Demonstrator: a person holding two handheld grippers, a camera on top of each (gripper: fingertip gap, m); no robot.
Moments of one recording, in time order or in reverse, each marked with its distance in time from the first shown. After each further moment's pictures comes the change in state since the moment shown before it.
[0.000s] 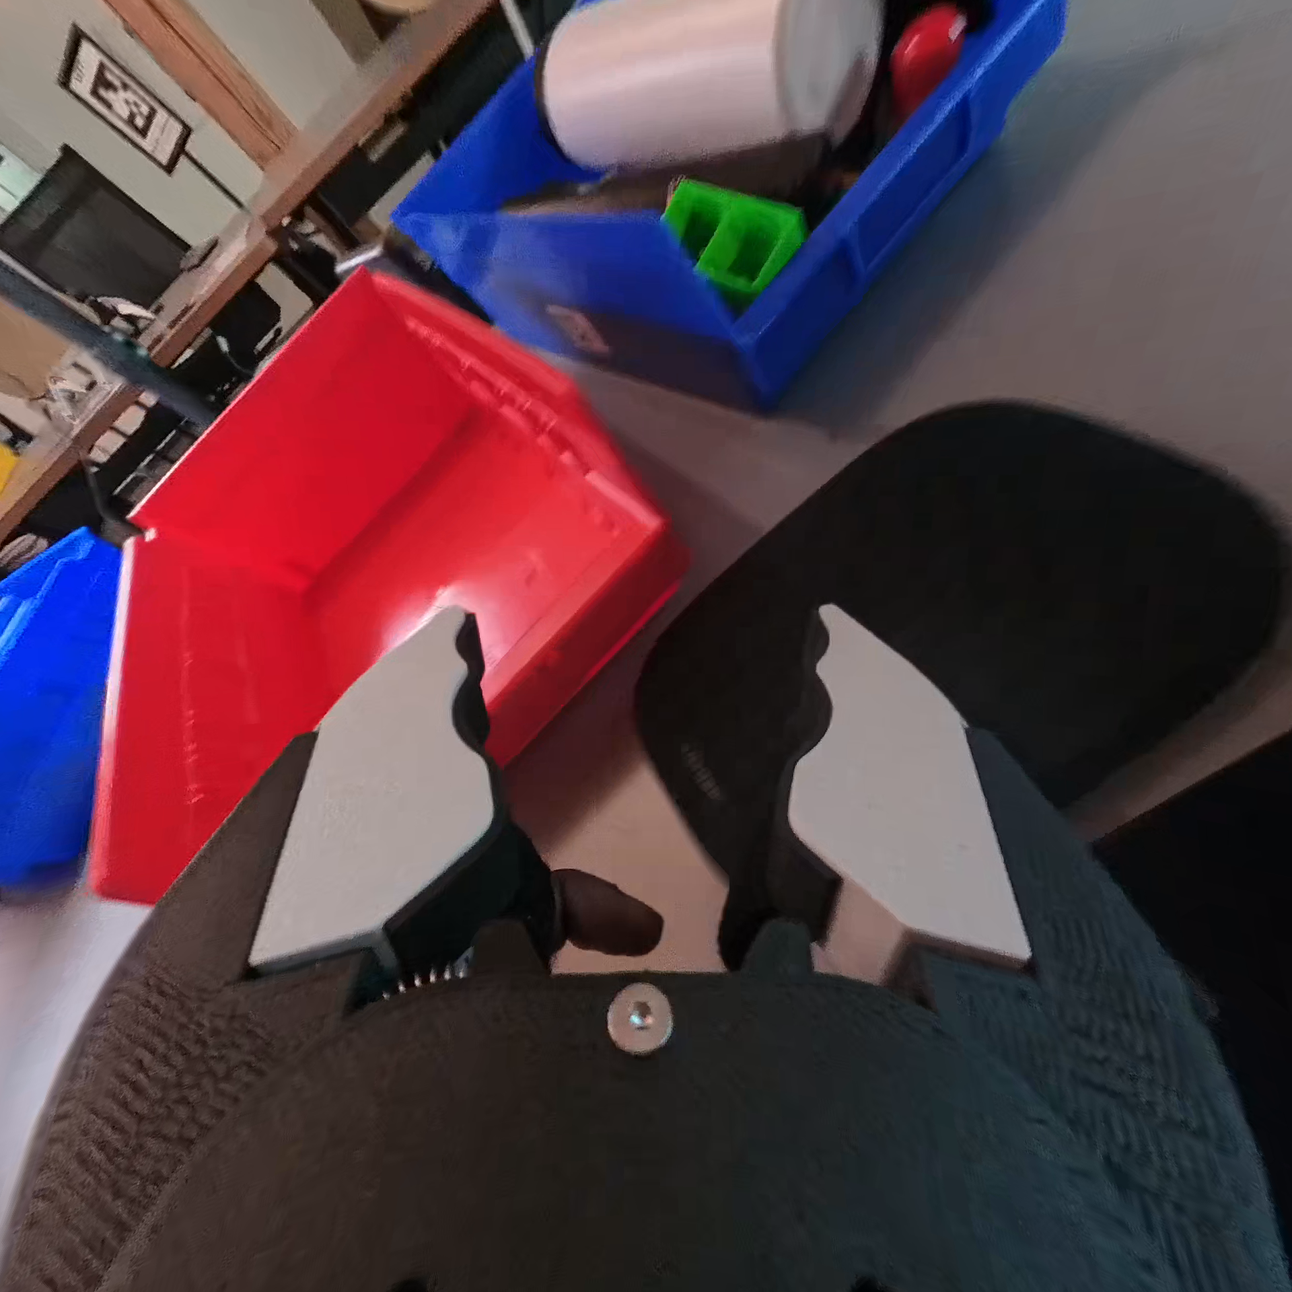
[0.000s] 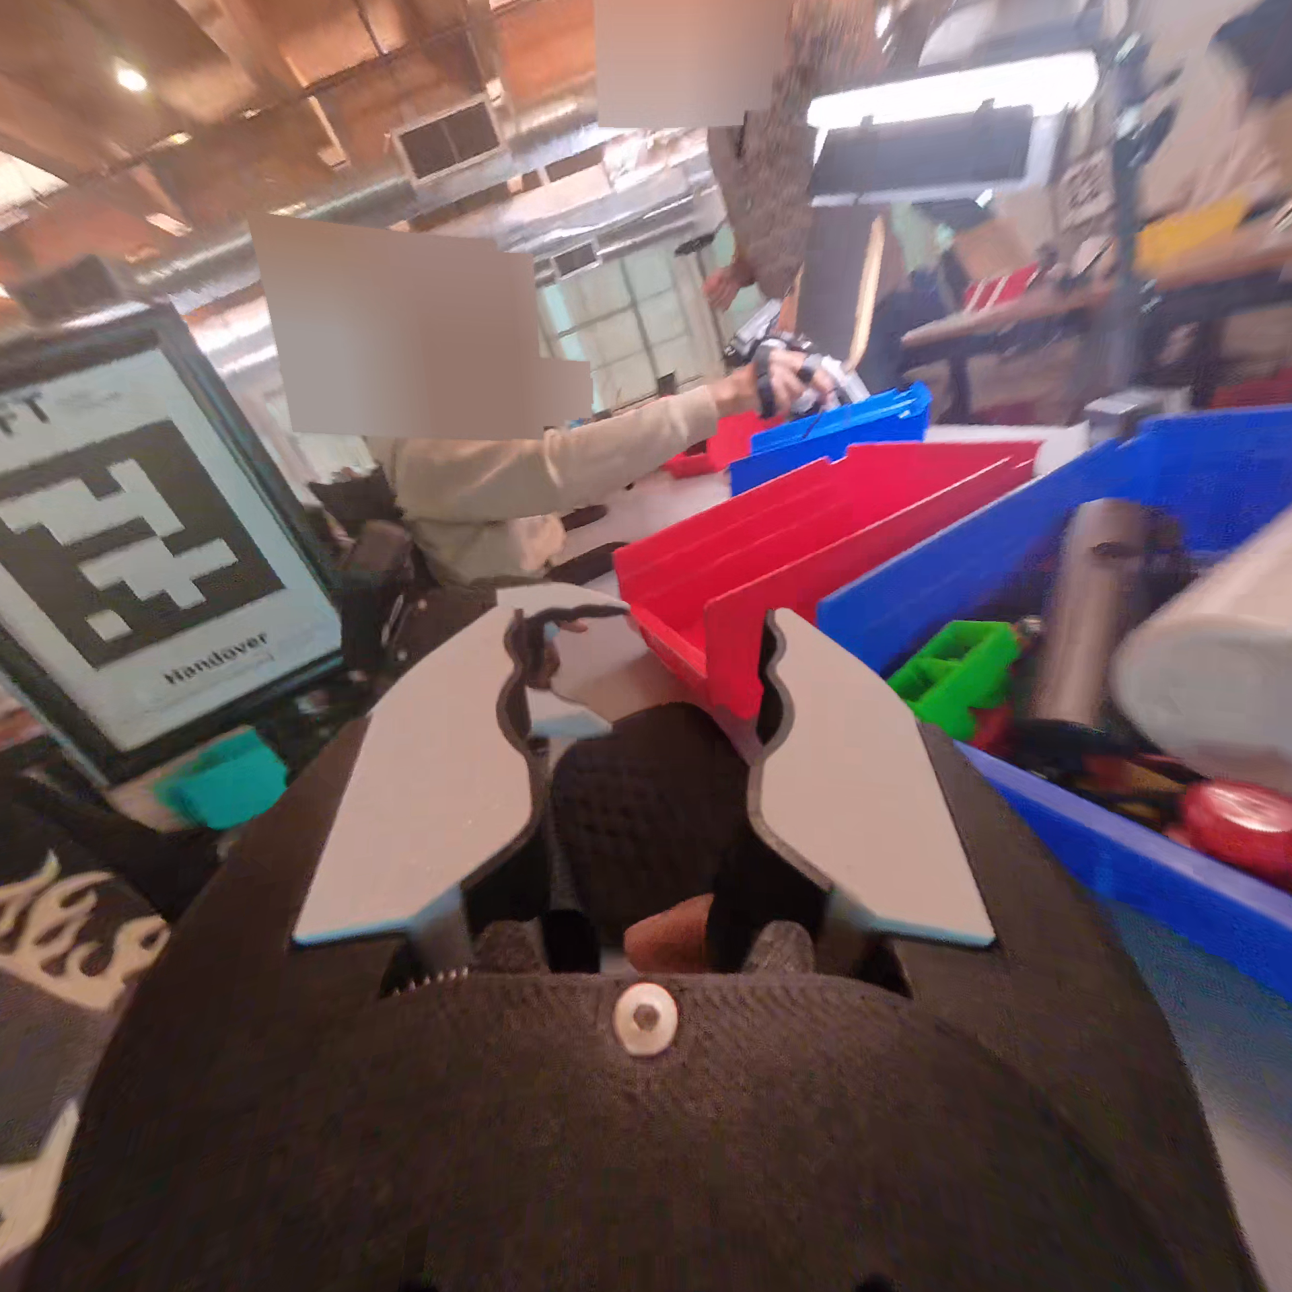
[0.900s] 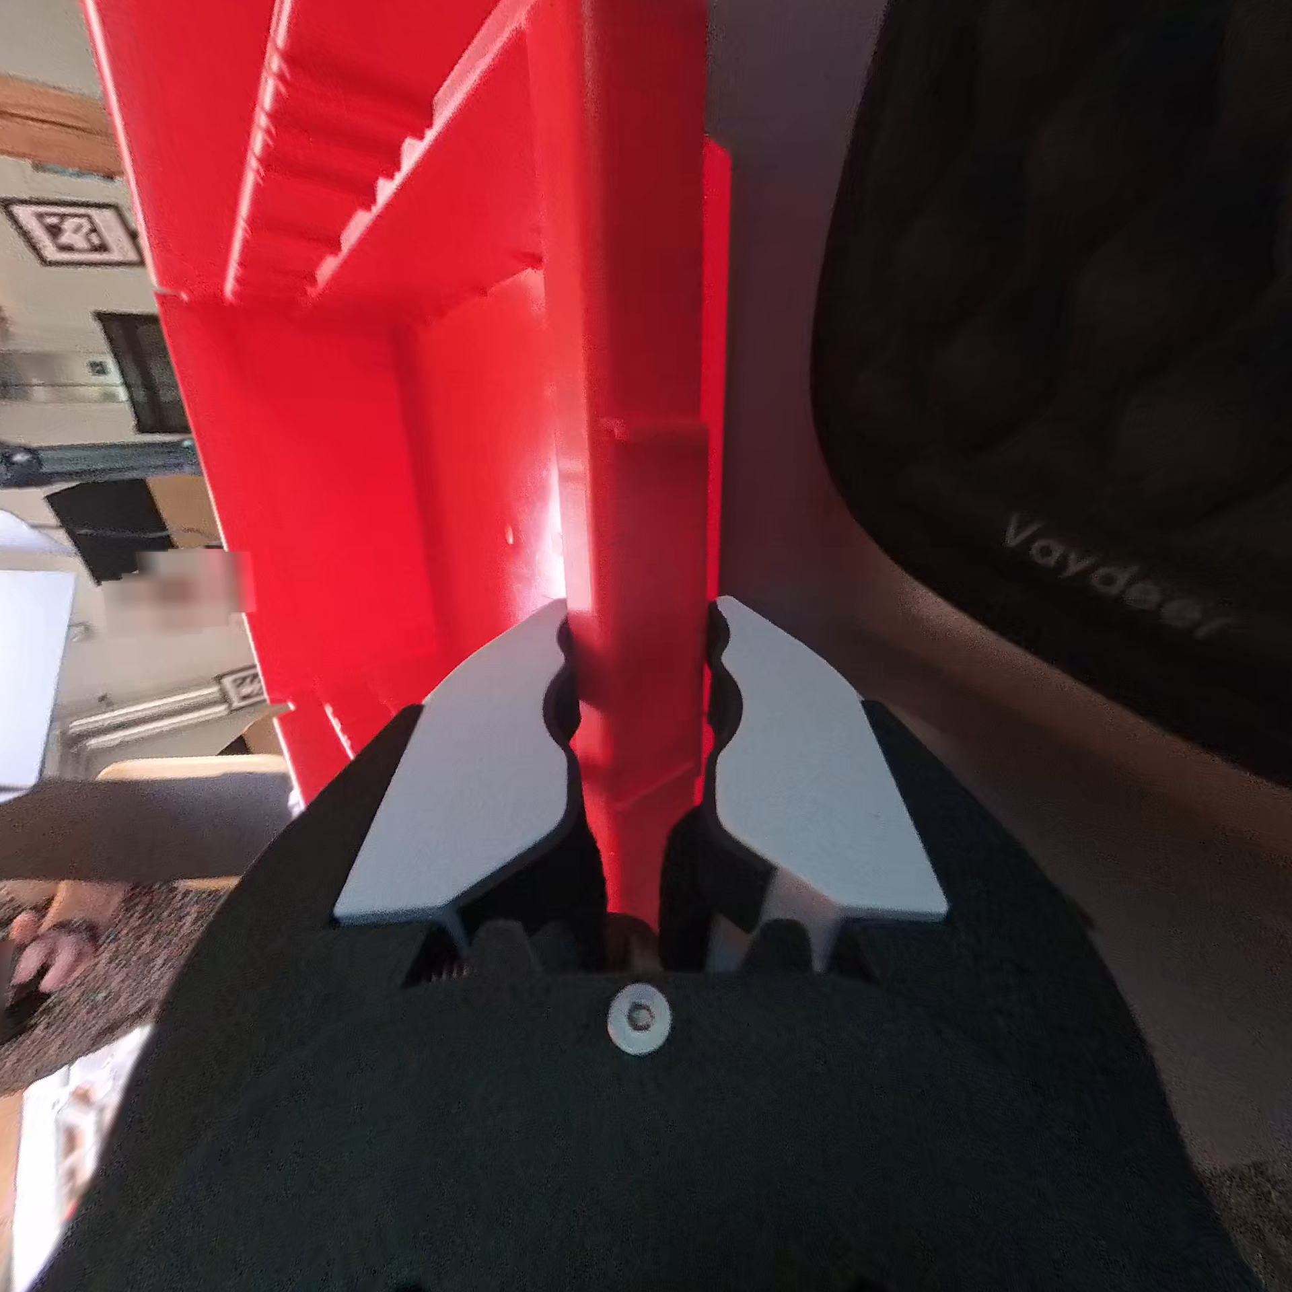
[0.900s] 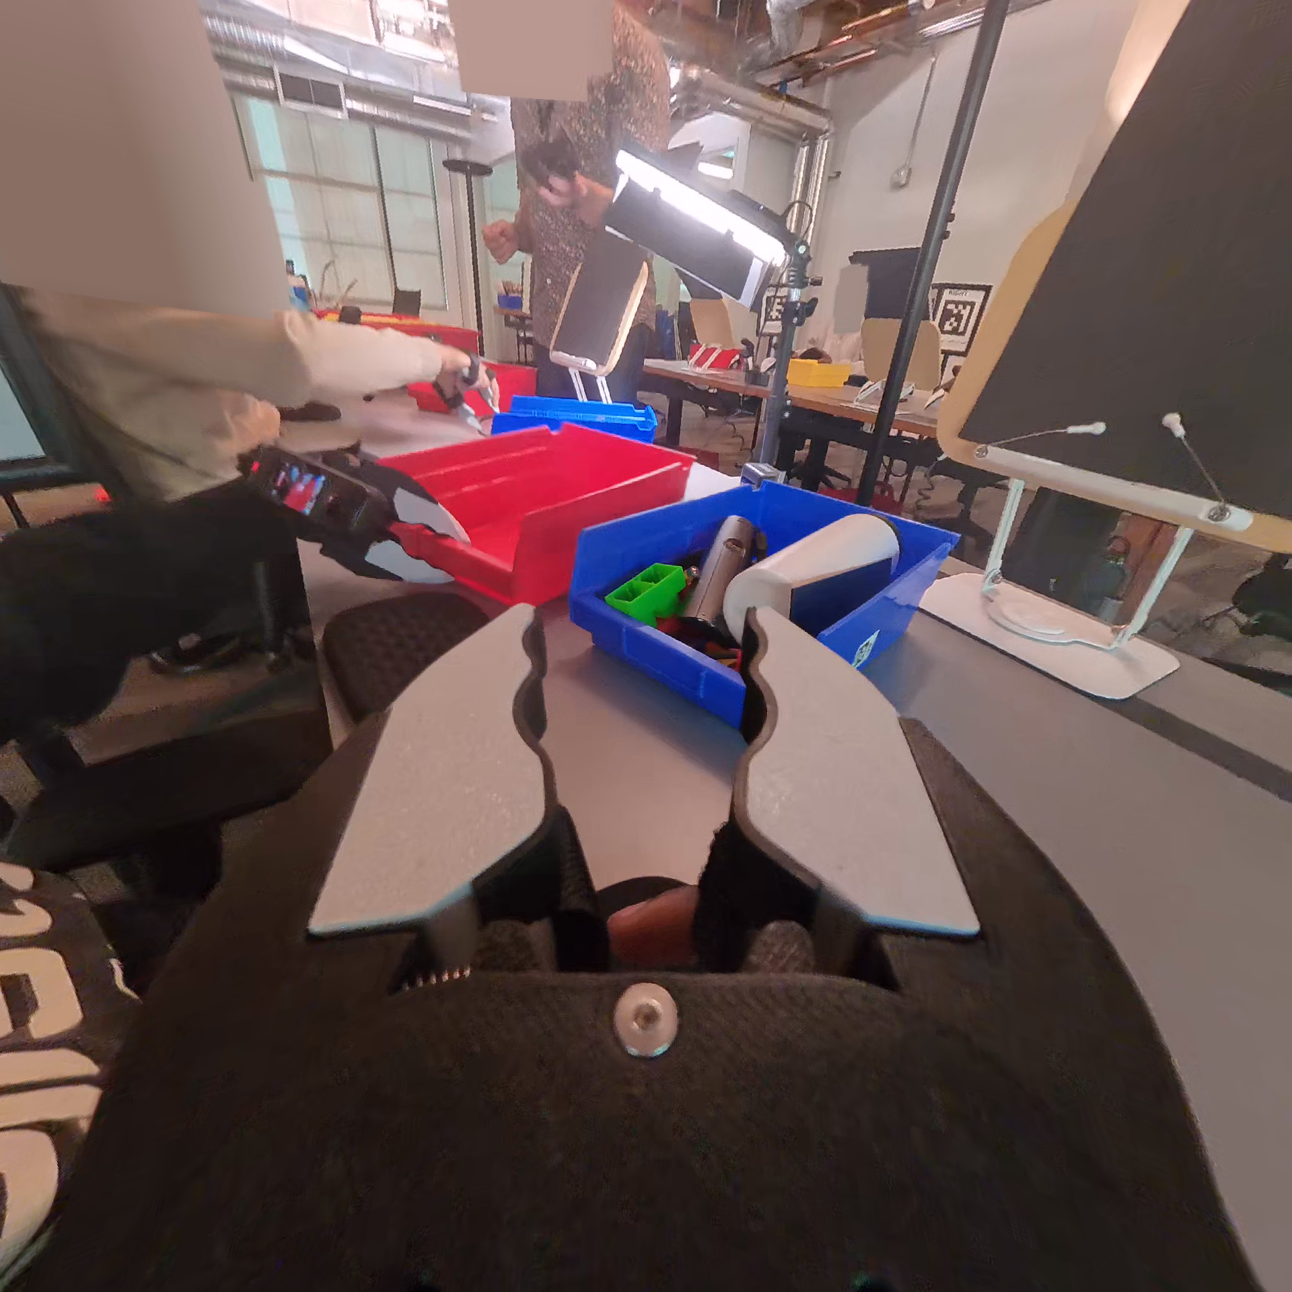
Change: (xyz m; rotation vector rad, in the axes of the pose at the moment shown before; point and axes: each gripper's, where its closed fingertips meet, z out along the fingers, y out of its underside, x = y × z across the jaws) left arm -0.060 0.078 0.051 -0.377 -0.026 0.702; right arm 0.001 -0.025 -0.142 -0.055 0.356 -0.443
